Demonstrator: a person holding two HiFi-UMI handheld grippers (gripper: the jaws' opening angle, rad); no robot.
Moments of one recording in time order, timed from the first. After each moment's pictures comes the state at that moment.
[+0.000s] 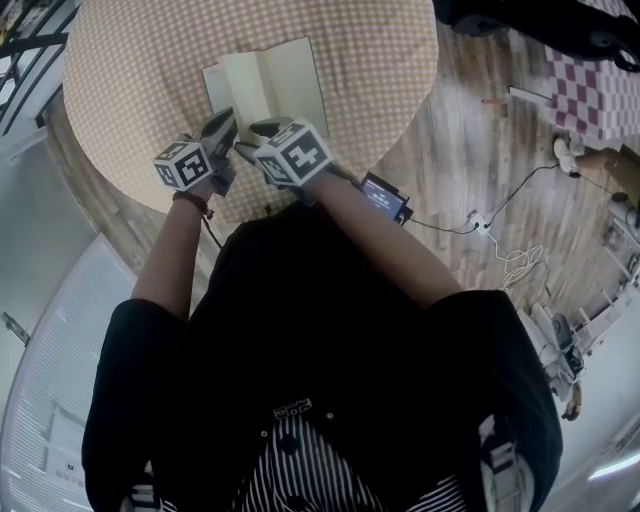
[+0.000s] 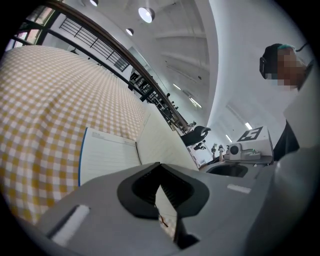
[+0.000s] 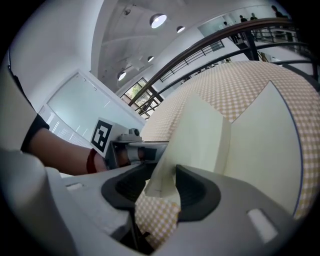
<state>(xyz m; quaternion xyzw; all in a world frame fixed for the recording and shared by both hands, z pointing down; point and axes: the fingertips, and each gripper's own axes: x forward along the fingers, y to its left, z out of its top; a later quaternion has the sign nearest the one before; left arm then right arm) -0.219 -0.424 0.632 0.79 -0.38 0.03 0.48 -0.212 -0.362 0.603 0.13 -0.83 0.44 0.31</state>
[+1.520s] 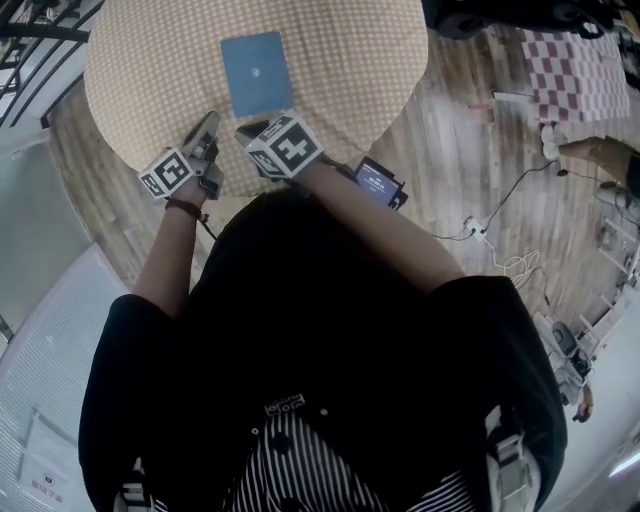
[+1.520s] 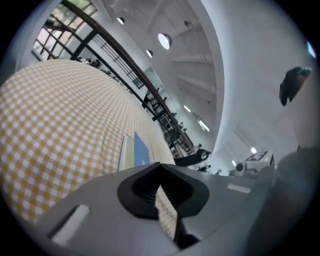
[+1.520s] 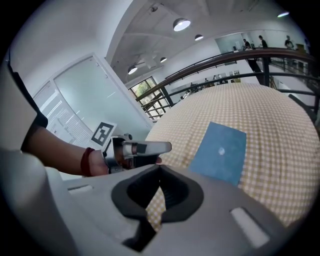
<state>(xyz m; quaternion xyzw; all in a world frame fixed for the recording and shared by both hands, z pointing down) -0.307 -0.316 0.587 0.73 -0.46 -0.07 0.50 -0.252 -0.270 0.548 0.15 -0.87 0.35 0.33</state>
